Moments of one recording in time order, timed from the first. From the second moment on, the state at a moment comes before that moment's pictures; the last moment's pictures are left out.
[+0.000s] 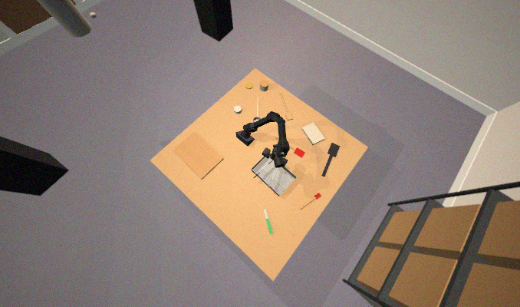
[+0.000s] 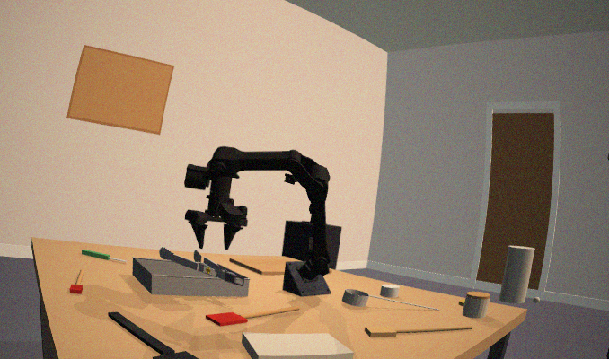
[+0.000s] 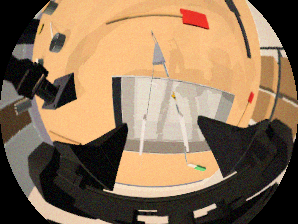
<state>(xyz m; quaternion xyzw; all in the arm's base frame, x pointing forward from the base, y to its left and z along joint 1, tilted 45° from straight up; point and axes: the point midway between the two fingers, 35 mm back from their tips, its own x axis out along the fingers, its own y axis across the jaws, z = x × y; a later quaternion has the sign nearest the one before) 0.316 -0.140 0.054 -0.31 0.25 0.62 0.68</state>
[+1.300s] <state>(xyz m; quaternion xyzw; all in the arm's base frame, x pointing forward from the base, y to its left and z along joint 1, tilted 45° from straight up) 0.333 -0.115 0.019 -0.31 0.24 0.62 0.68</state>
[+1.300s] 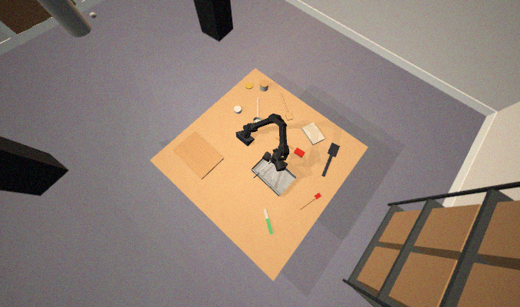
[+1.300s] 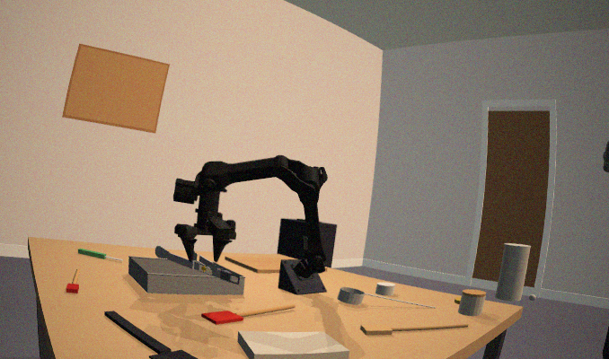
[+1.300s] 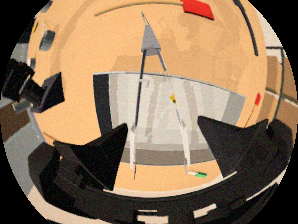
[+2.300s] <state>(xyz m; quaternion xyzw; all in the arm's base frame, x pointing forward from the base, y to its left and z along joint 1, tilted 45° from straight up) 0.336 -0.079 -0.014 -0.31 0.24 0.62 0.68</state>
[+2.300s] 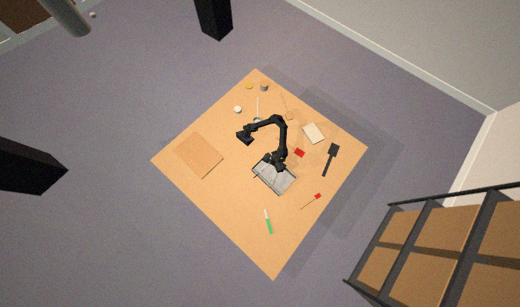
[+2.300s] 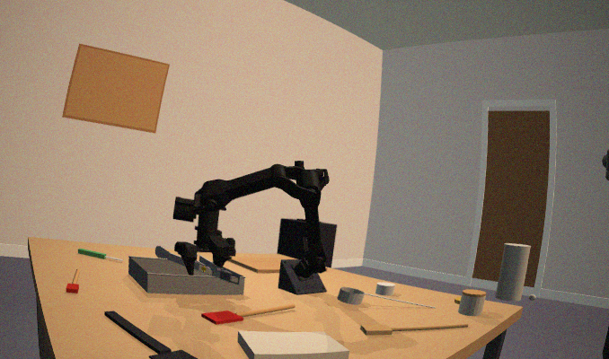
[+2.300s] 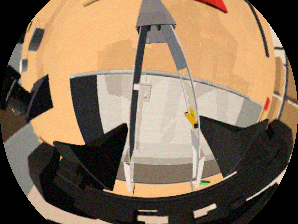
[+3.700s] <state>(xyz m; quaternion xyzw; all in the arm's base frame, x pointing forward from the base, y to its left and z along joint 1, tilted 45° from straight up) 0.335 -0.075 -0.018 -0.31 0.24 0.62 0.68</state>
